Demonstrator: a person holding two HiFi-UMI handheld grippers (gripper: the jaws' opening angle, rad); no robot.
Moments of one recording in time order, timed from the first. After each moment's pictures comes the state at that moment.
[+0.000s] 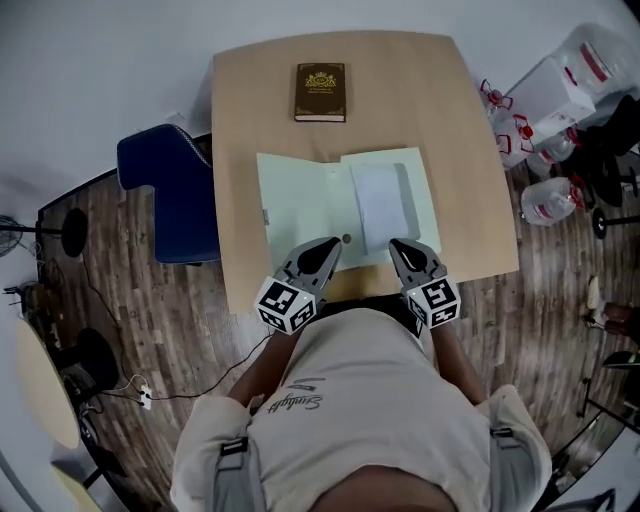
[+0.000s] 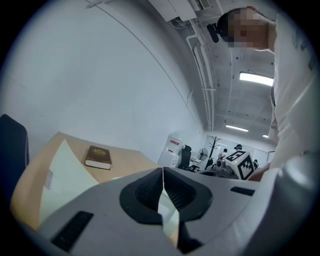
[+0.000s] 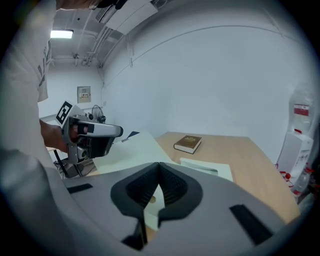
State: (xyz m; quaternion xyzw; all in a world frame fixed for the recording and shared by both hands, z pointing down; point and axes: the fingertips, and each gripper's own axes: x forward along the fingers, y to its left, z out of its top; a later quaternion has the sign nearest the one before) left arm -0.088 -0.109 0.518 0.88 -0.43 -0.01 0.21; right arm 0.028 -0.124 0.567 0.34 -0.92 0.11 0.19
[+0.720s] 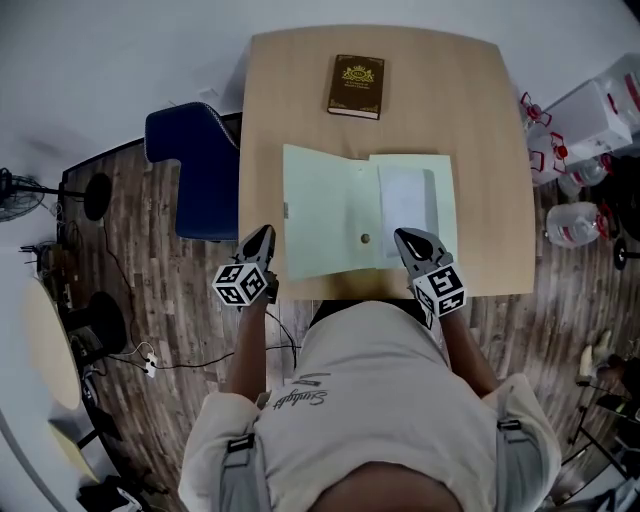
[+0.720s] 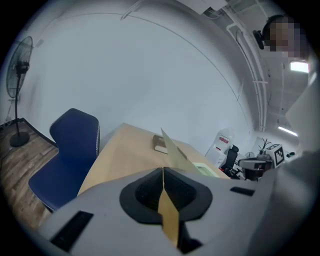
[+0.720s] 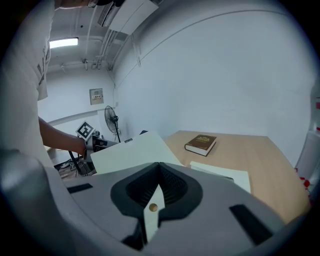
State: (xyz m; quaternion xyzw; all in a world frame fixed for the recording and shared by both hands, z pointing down) left arm -0.297 -0.104 0.619 0.71 -0.63 0.02 0.31; right arm -0.011 -0.160 0.579 0.25 -0.94 0.12 0.19
